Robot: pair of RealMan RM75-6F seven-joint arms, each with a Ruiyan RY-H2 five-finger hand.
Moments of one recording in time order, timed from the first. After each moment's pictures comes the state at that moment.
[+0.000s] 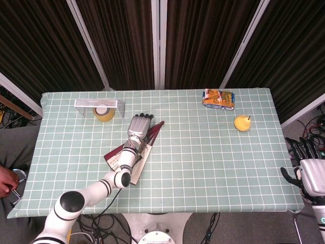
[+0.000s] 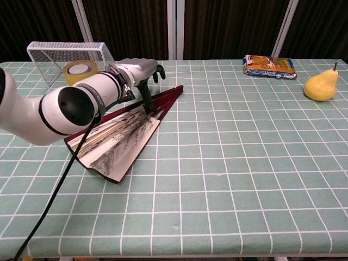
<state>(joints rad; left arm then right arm) -1.17 -2.08 -0.37 -0.65 0.65 0.69 0.49 0.13 -1.01 0.07 -1.57 -1.52 1.45 0.13</state>
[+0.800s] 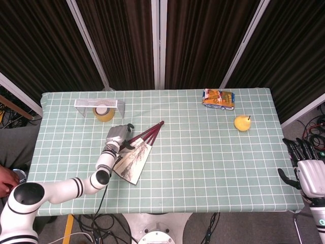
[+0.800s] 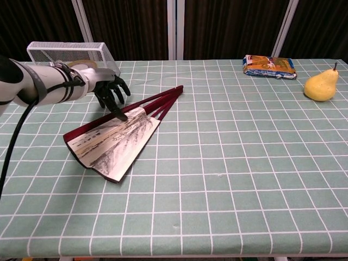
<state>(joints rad) -1.04 -1.75 -0.29 -1.17 0.23 0.73 0.55 0.13 -1.00 0.07 -1.60 -1.54 1.46 0.13</state>
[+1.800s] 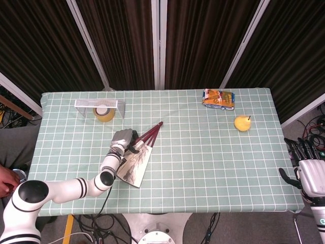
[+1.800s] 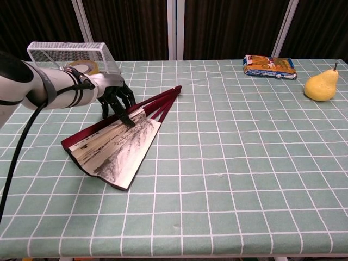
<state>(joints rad) -1.09 -1.75 -0.26 -1.20 0.16 0.74 0.54 0.13 -1.00 0.07 -1.59 -1.53 1.45 0.13</state>
